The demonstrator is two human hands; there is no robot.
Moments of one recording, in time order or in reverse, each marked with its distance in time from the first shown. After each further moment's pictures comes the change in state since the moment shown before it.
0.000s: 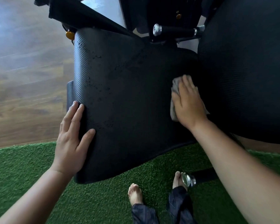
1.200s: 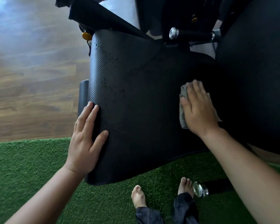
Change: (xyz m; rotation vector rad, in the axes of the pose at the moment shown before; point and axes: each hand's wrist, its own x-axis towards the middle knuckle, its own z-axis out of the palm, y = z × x) left_hand 0.001 0.001 0.000 0.002 0.016 0.034; right_hand 0.000 -0.015 0.002 -0.071 -0.008 -0.030
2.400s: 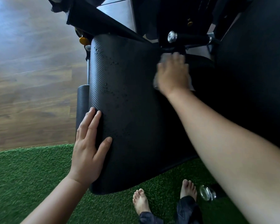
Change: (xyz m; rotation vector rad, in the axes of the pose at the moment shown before) left_hand 0.001 -0.002 0.002 -0.050 -0.005 -0.002; right_hand 0.114 -0.097 0.001 -0.053 0.099 0.191
